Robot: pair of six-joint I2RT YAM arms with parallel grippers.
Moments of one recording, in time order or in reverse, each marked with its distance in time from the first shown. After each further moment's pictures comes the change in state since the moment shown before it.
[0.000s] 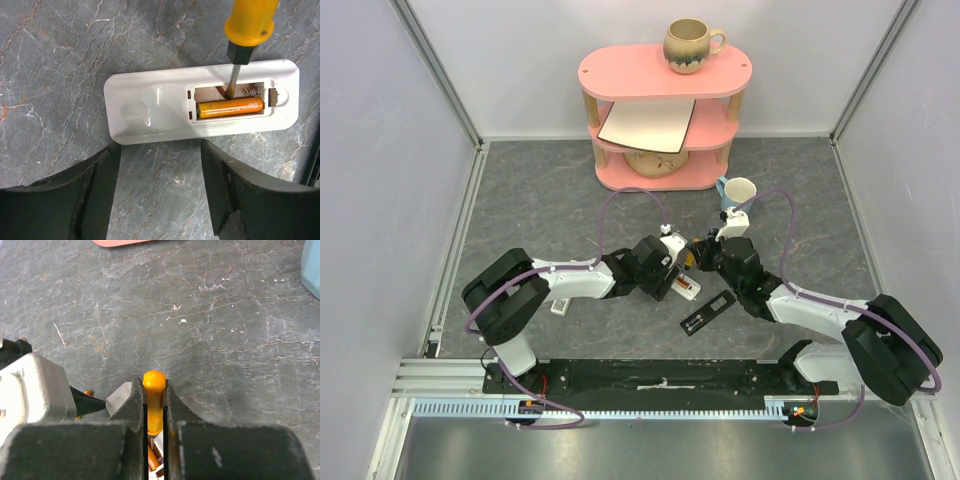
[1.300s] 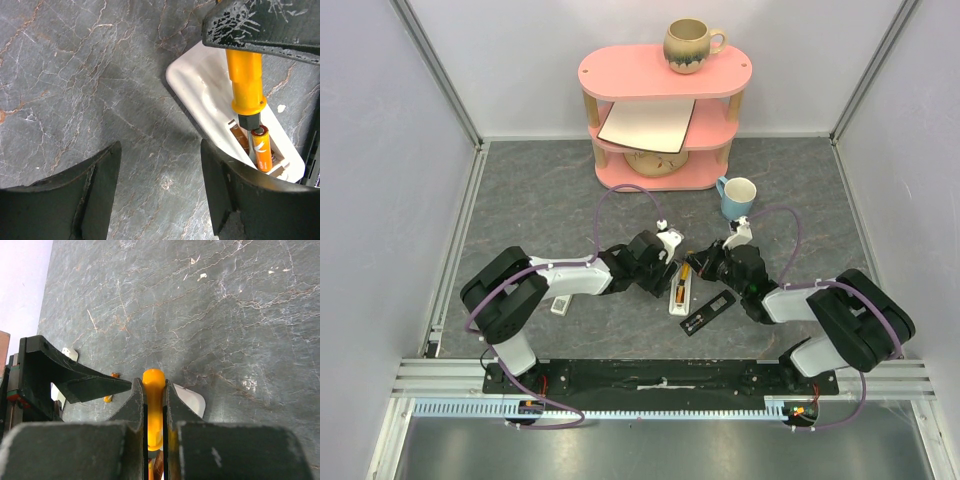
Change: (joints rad) left arm 0.043 0.000 0.000 0.012 0.079 -0.013; right arm -0.103 0.190 -0.141 0.342 -0.279 0.283
